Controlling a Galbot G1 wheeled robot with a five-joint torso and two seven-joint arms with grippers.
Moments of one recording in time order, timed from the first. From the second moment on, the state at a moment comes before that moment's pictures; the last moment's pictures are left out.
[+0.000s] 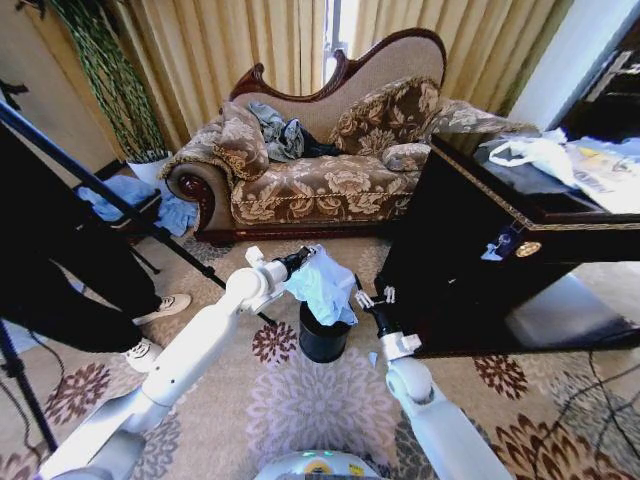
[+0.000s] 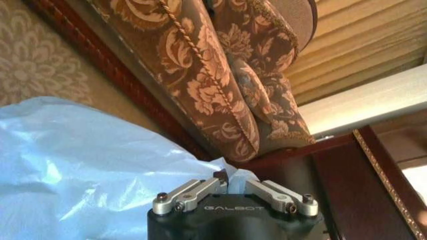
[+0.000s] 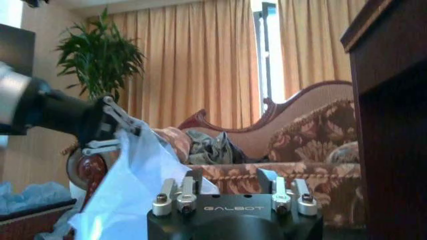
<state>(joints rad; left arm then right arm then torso) 0.56 -1.05 0.01 -1.78 -1.88 0.23 -0.45 -1.20 1.22 0.18 1.77 0.23 0.41 0.11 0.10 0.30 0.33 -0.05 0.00</state>
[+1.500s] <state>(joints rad) 0.49 -1.10 0.08 -1.78 -1.88 0.23 -0.46 -1.16 1.25 0.12 1.70 0.28 0.43 -0.02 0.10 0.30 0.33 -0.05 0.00</state>
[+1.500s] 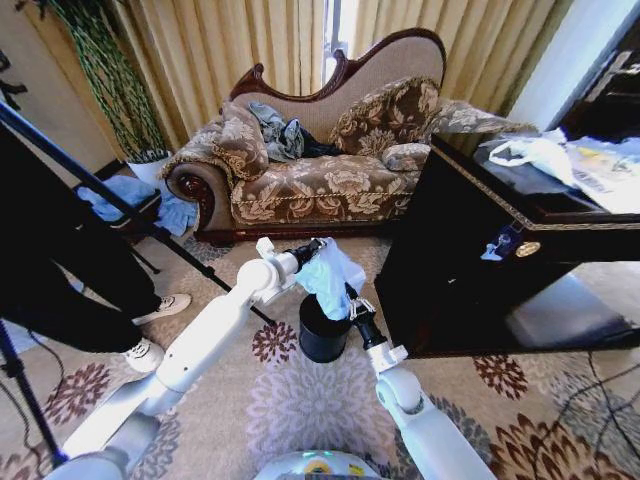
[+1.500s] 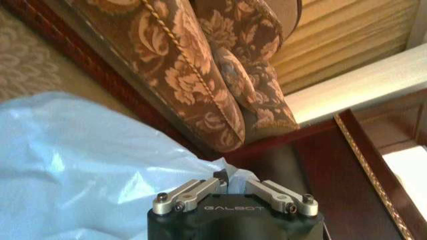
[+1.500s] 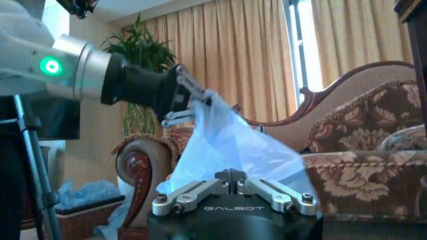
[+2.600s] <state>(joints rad) 0.53 -0.94 0.10 -1.95 -1.96 0.25 -0.45 -1.04 1.36 0.09 1.59 0.10 0.32 0.20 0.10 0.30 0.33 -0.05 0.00</state>
